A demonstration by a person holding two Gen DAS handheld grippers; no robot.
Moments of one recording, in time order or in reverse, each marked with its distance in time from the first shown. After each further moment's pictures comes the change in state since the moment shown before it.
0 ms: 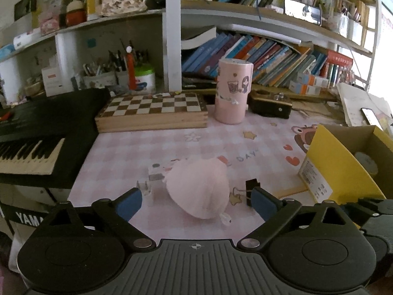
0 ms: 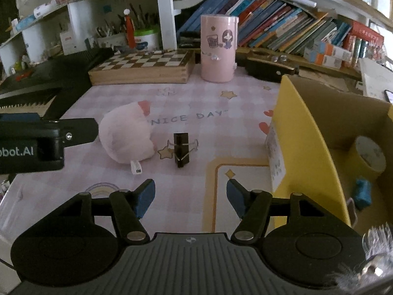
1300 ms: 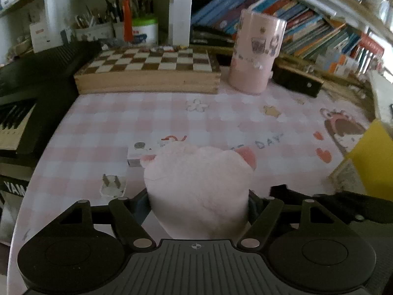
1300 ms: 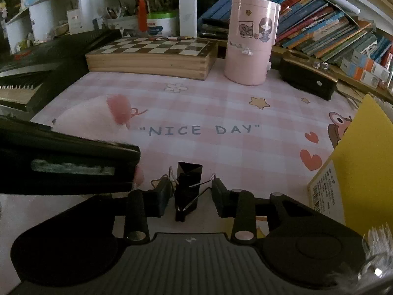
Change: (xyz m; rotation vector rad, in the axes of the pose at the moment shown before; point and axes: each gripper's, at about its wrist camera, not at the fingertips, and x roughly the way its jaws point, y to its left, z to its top) left arm 0.097 0.003 0.011 -0.102 0.185 0.010; right arm 0.098 0.006 0.029 -0.117 0.011 0.042
